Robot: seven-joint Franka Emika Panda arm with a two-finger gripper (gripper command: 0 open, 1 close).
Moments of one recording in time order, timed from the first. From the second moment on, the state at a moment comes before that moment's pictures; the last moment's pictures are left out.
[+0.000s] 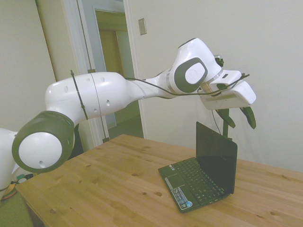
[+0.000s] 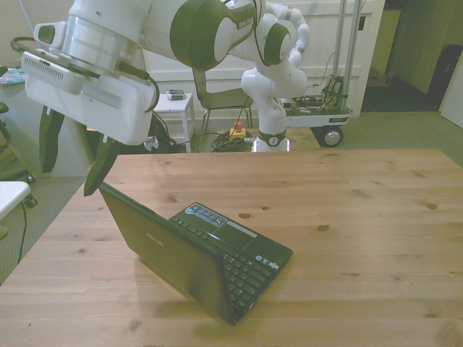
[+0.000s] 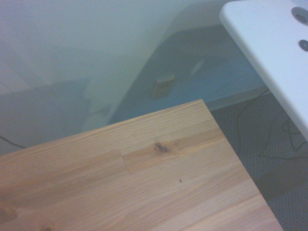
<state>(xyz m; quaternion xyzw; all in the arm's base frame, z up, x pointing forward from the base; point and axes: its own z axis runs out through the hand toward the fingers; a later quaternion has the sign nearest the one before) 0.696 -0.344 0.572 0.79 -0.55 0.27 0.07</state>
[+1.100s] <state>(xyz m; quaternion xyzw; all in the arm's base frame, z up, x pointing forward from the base) 0.729 -0.275 0.532 0.82 -0.52 0.23 0.04</state>
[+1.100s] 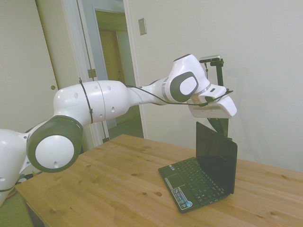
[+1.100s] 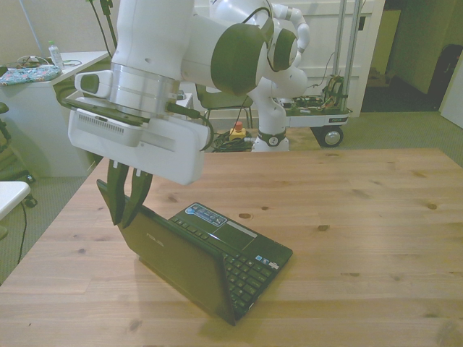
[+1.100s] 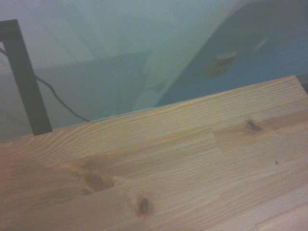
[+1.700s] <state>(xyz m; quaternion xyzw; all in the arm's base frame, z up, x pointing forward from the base) 0.743 -0.124 0.463 0.85 -0.50 0.19 0.00</state>
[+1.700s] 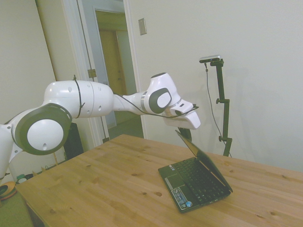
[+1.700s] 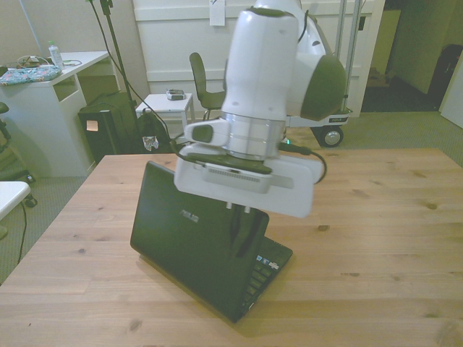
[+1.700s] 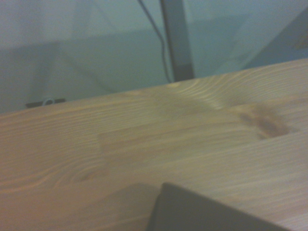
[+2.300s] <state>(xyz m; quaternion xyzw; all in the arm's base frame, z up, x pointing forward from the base) 0.667 -0.095 0.411 0.85 -0.51 0.15 -0.01</state>
